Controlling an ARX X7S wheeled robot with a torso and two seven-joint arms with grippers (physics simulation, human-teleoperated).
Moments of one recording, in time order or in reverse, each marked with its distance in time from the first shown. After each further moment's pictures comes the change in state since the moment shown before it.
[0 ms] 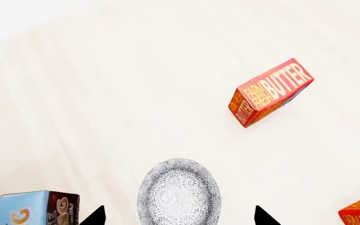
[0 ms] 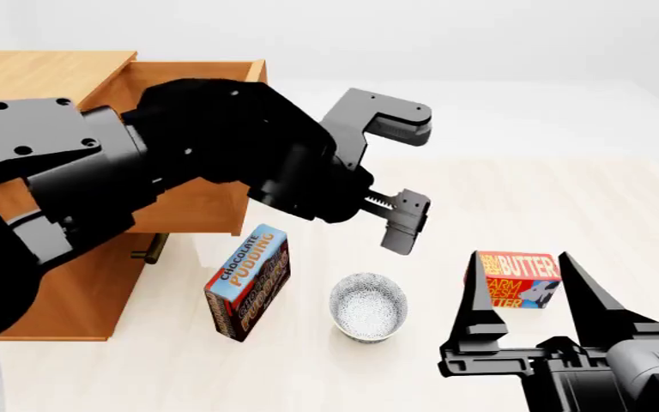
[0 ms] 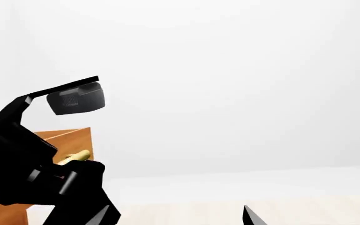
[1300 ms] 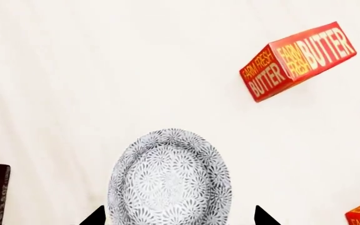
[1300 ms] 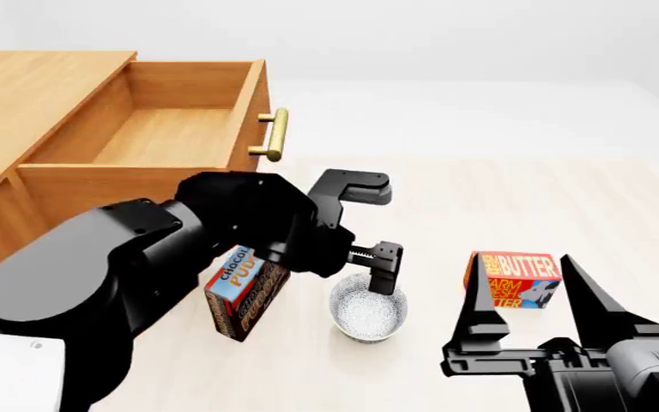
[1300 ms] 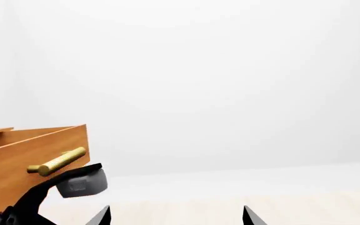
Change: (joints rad) left arm 0.313 0.120 -0.036 -0.407 0.195 -0.019 0.305; right arm -0.006 0.019 -0.007 0.022 0.006 -0.025 0.015
